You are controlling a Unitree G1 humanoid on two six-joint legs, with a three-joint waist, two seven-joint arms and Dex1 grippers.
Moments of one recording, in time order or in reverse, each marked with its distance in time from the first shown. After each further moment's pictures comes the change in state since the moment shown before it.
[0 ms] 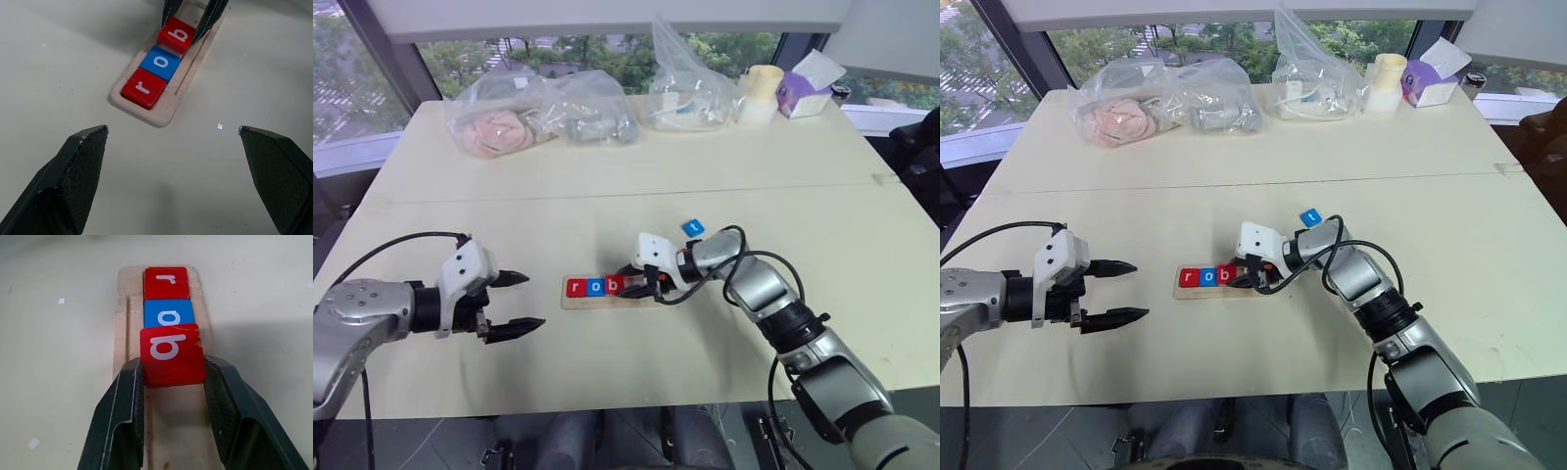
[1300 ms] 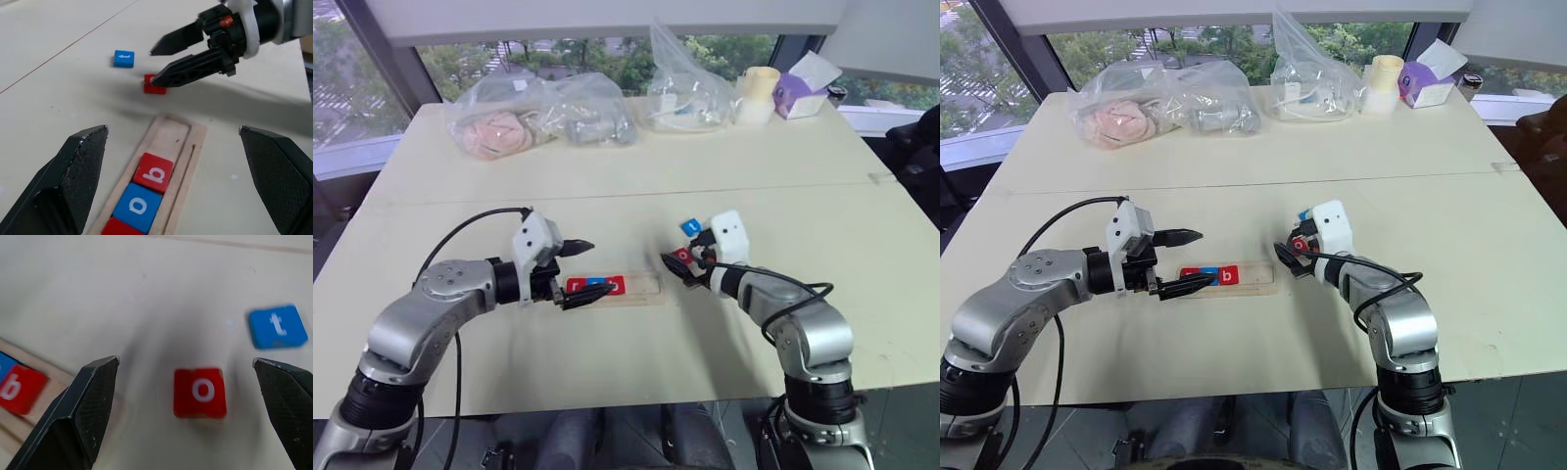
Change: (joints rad) left arm -0.296 -0.306 -0.238 0.002 -0.006 0.032 0.192; right arm 0.369 0.179 -0.442 -0.591 0.128 0.722 -0.852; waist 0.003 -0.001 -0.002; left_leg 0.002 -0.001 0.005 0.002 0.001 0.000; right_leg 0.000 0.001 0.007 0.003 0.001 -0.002
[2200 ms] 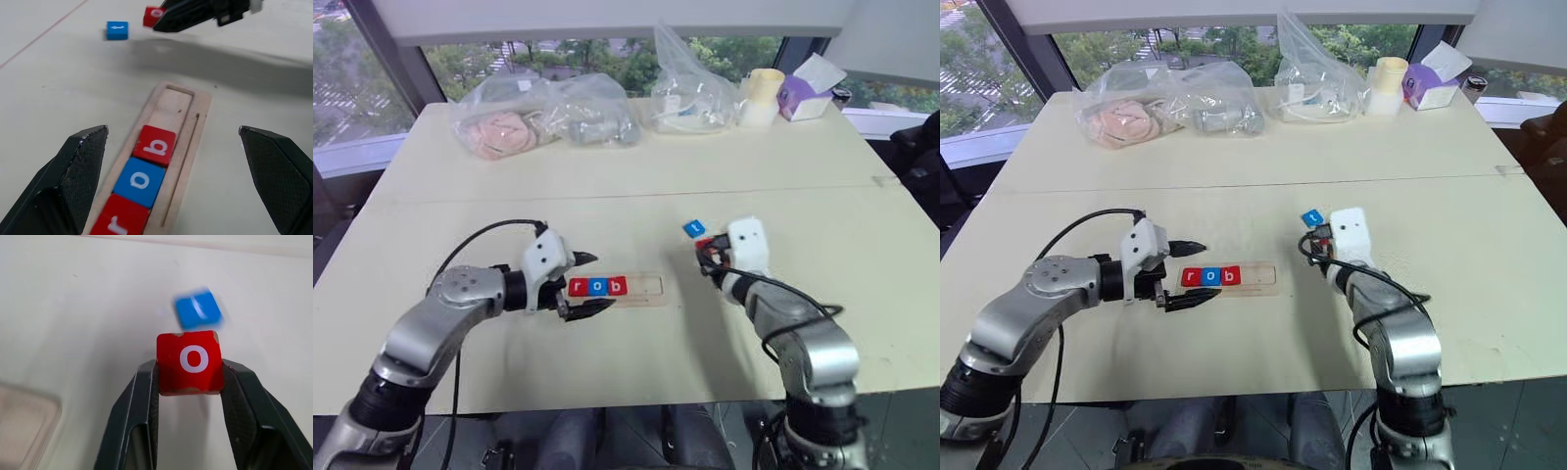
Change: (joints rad) left arm -0.002 -0.007 -0.106 0.055 0.152 -0.090 -0.048; right arm 0.127 0.108 -0.057 -0.241 -0.047 0.161 -0.209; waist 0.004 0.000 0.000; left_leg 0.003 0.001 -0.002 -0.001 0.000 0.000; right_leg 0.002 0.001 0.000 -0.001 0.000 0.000
